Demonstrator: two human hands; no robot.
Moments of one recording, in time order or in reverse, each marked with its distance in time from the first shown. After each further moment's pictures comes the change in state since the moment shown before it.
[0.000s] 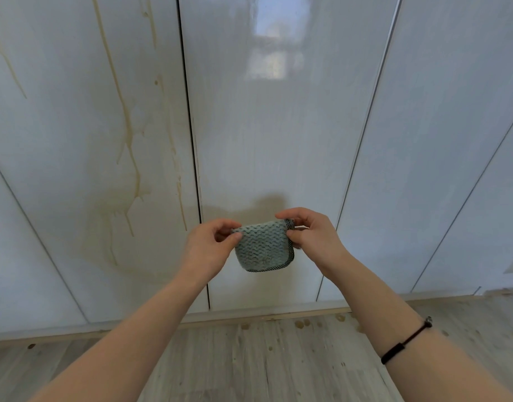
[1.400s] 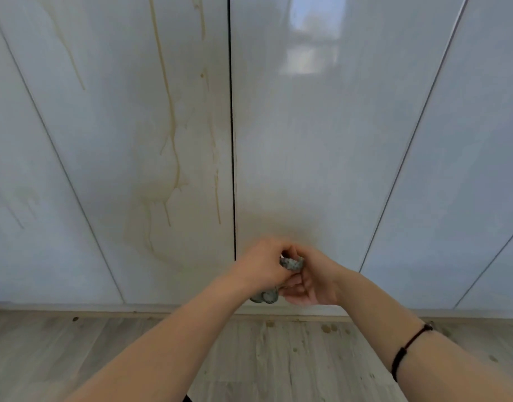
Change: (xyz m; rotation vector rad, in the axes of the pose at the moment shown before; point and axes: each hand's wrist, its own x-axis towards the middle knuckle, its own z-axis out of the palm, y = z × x) left_hand -0.010 0.003 0.021 0.434 -0.415 0.143; right_hand 0.005 0.042 0.057 0.246 -0.480 0.840
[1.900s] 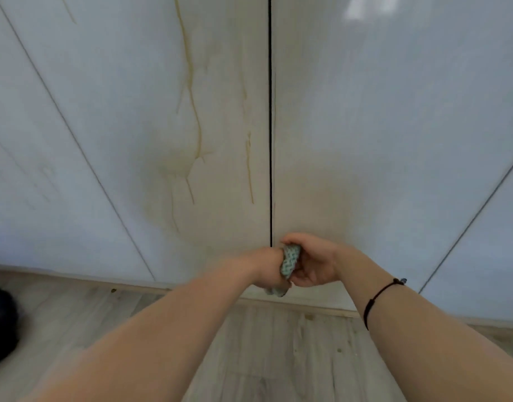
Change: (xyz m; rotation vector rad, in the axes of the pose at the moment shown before) left_hand 0.039 -0.141 0.043 0.315 -0.482 -0.195; right_hand 0.163 -0.017 0.021 -0.148 -0.181 0.185
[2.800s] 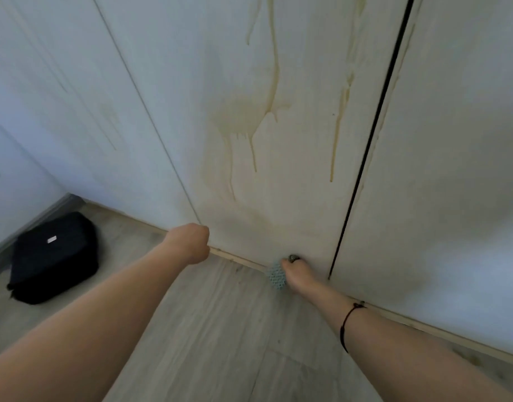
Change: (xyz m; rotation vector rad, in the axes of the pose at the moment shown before) left_hand -0.108 -0.227 0.036 0.243 0.006 -0.784; right_hand 0.206 0.065 0.104 -0.486 0.313 -0.275
